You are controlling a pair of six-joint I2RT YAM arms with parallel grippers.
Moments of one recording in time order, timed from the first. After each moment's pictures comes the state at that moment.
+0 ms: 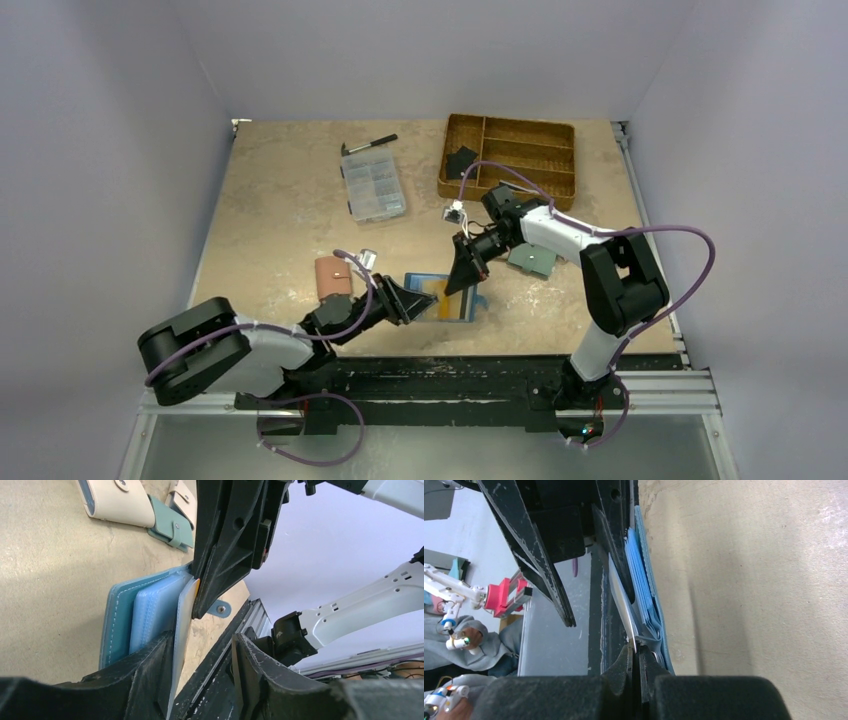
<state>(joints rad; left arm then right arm) -0.98 1.32 0.12 1.18 -0.02 -0.96 0.45 1.73 1.09 -0.71 -1.20 -0.42</state>
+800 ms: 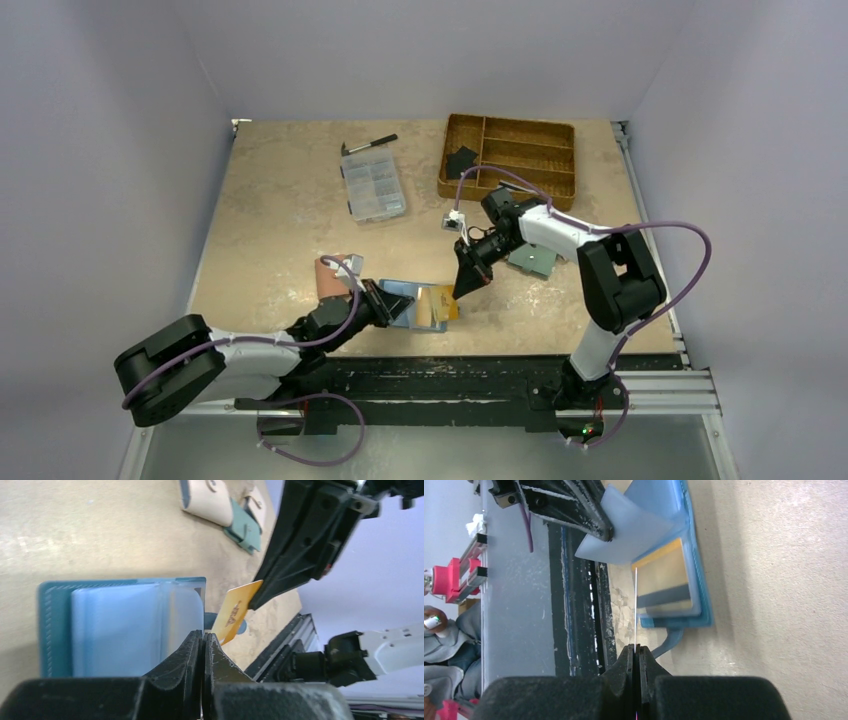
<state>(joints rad) -0.95 1.14 0.06 0.91 -0.16 -0.96 0.45 1.75 1.10 -0.79 -1.03 -0.55</state>
